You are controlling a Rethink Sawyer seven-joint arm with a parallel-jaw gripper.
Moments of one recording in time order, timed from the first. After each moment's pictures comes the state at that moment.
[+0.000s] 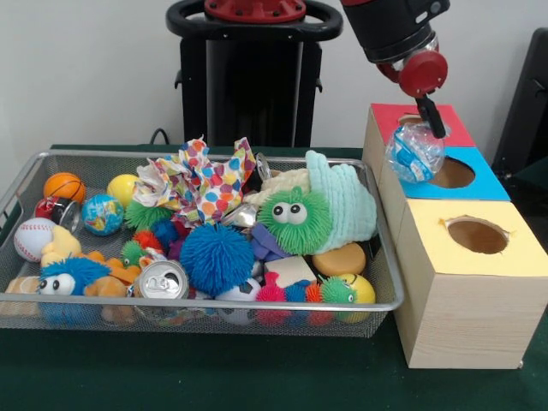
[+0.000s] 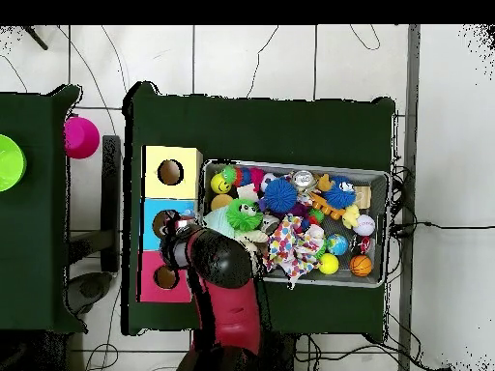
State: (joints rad) arm 0.18 -0.73 -0.19 2.13 1.48 0.64 1.83
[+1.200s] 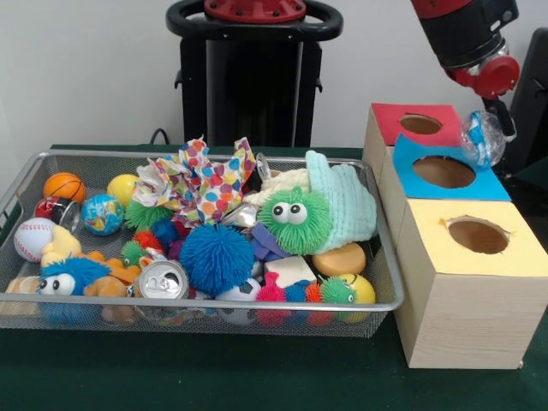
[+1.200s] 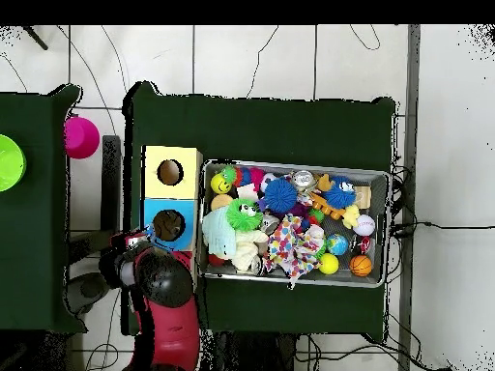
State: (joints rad) arm 0.45 -0.68 -0.18 2.15 1.82 0.64 1.73
